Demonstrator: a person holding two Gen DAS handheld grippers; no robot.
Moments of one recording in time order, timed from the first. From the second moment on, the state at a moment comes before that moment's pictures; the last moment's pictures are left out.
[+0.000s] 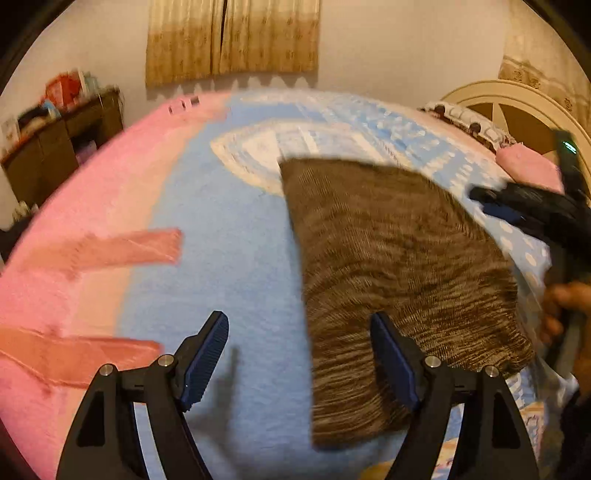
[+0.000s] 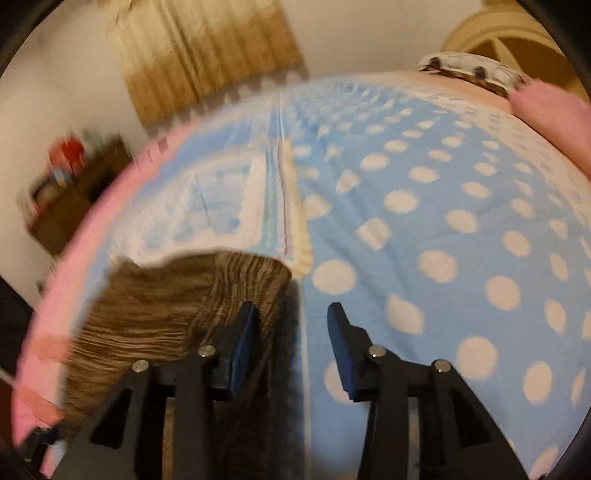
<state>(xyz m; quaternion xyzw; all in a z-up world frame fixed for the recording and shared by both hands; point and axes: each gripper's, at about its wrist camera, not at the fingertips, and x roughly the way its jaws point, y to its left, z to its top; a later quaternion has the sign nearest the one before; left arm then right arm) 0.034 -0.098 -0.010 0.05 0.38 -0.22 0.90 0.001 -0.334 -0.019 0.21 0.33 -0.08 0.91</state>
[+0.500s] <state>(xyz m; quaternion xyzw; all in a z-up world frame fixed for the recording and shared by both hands) 0.024 -0.091 -0.029 0.06 0.41 -0.21 0.89 -0.073 -0.242 -0.046 0.12 0.39 0.00 0.91</state>
